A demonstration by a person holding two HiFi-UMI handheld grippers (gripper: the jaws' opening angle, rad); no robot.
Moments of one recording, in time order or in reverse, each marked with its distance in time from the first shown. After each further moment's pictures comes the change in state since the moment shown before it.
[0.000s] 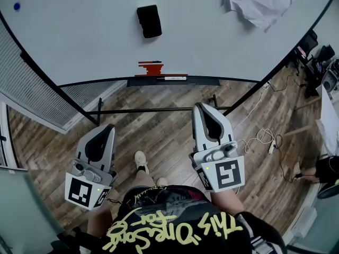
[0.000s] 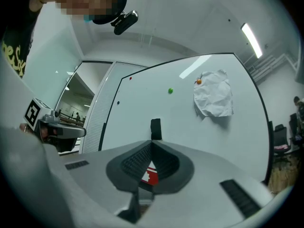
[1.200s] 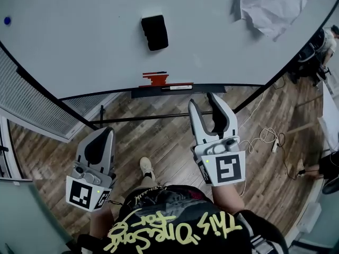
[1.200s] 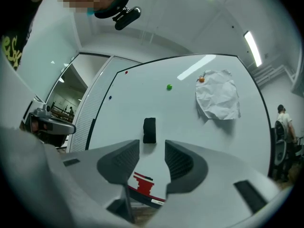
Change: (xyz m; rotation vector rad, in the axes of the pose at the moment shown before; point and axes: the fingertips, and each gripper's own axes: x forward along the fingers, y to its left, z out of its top) left arm 0.022 0.059 -0.011 -0.013 0.012 -0.016; right arm 0.065 -0.012 0.001 -0.061 -0.002 -0.084
